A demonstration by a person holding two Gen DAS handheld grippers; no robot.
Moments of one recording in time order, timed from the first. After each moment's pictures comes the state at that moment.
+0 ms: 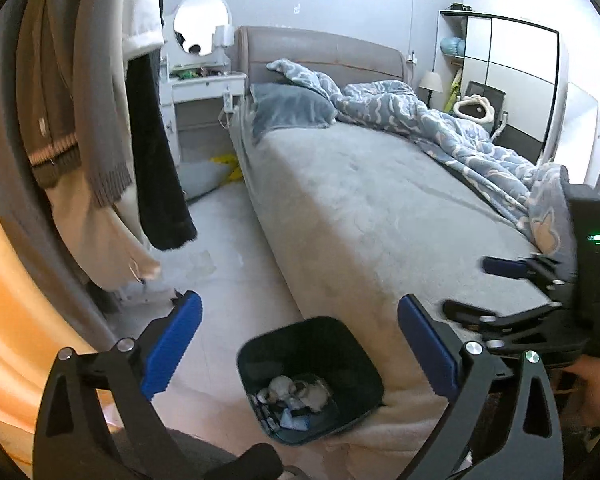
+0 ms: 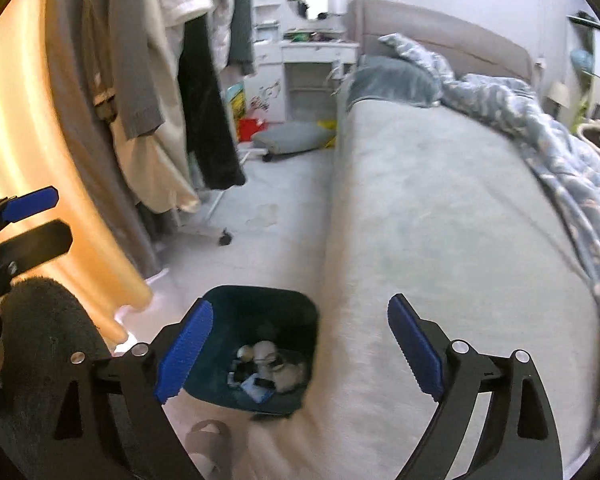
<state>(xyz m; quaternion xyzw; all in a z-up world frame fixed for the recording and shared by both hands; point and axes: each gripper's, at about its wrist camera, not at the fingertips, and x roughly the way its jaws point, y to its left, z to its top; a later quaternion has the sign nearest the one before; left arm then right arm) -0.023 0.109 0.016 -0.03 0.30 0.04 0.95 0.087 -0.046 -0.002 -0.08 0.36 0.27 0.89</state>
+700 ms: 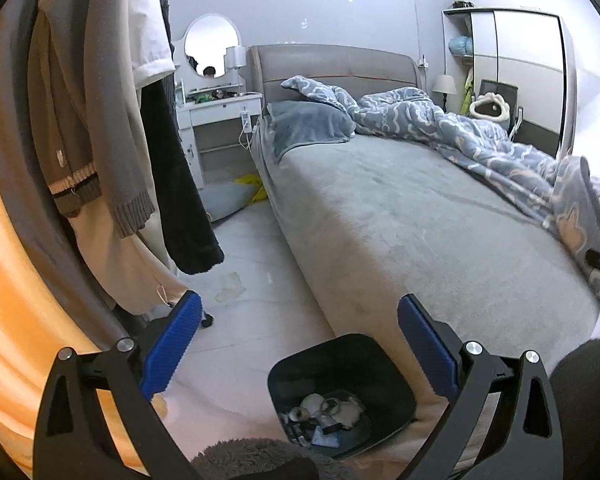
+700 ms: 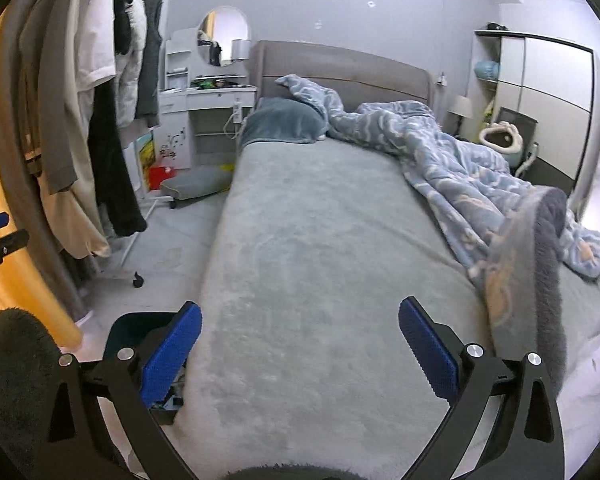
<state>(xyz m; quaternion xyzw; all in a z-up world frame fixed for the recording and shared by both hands) -0.020 0.111 0.012 0.02 0.27 0.07 0.96 0.058 -0.171 0.029 -0.09 0.28 0.13 0.95</state>
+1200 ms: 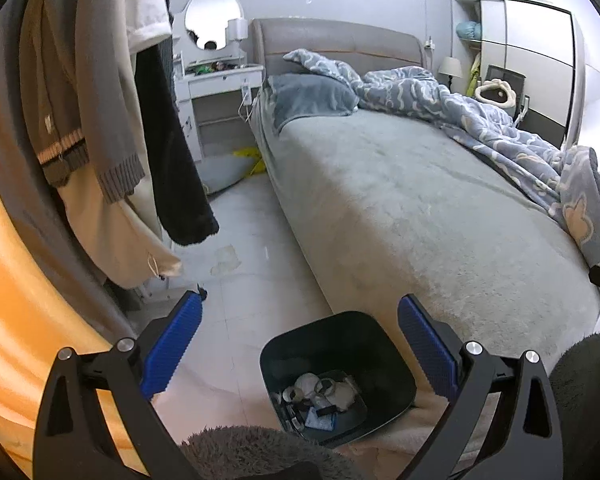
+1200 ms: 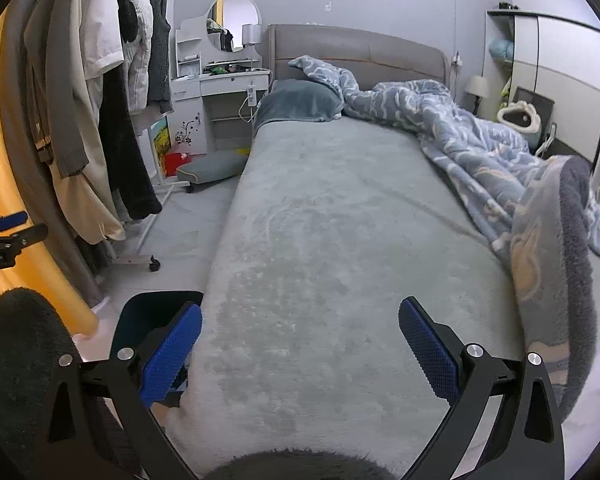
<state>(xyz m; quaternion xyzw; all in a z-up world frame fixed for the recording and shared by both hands) -0.004 0.118 -0.010 -0.01 0.32 0.07 0.94 0.069 -0.177 0.005 -0.05 0.32 0.17 0.93</state>
